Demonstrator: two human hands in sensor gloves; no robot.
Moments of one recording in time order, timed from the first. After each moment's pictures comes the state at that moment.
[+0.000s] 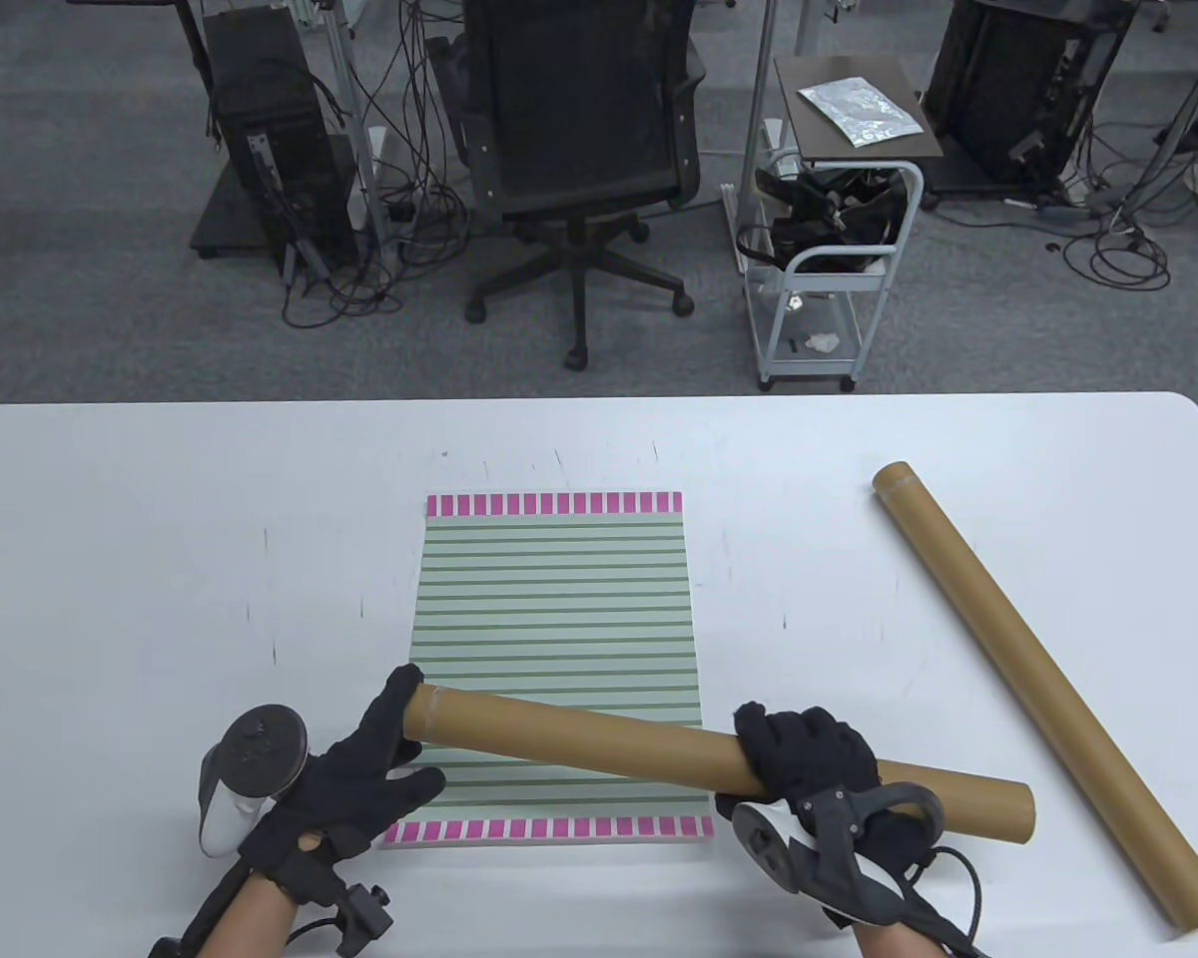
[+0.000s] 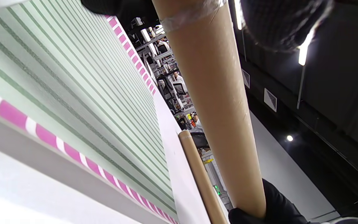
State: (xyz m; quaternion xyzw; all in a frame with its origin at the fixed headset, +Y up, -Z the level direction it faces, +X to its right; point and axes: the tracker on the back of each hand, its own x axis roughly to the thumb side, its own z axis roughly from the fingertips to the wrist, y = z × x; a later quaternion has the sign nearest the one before) left_hand -0.265 -0.747 -0.283 -0.13 -0.17 0.52 0.83; right_hand 0.141 -0.709 -0.249 -0.13 0.19 -0.97 0.10
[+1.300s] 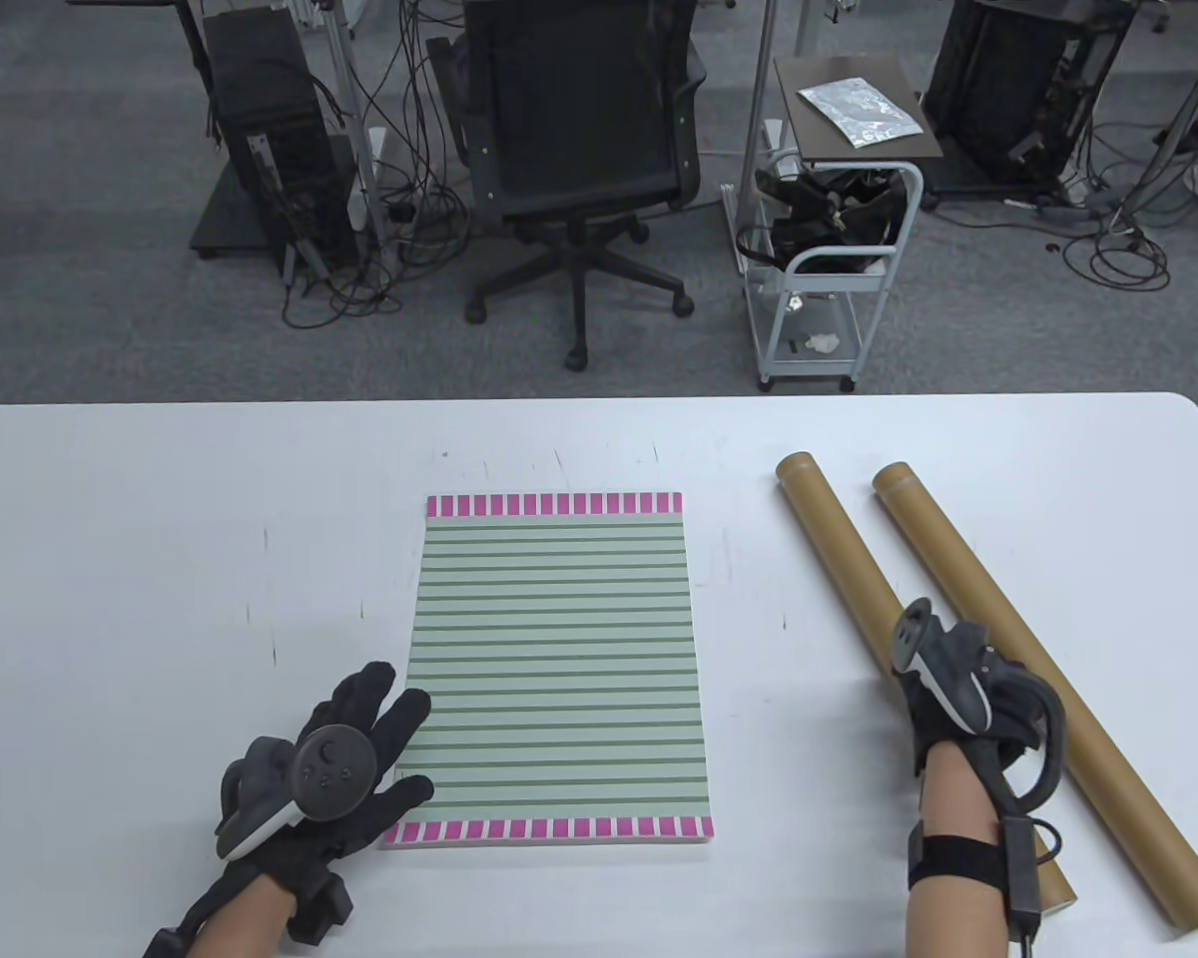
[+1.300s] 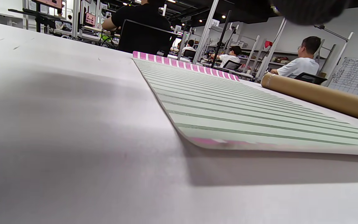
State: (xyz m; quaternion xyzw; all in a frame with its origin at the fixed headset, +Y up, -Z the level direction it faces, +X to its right) left_hand -0.264 -0.748 -0.281 -0.06 -0.11 0.12 0.98; right_hand 0.293 -0.708 -0.360 0.29 -0.04 -0.95 0.11
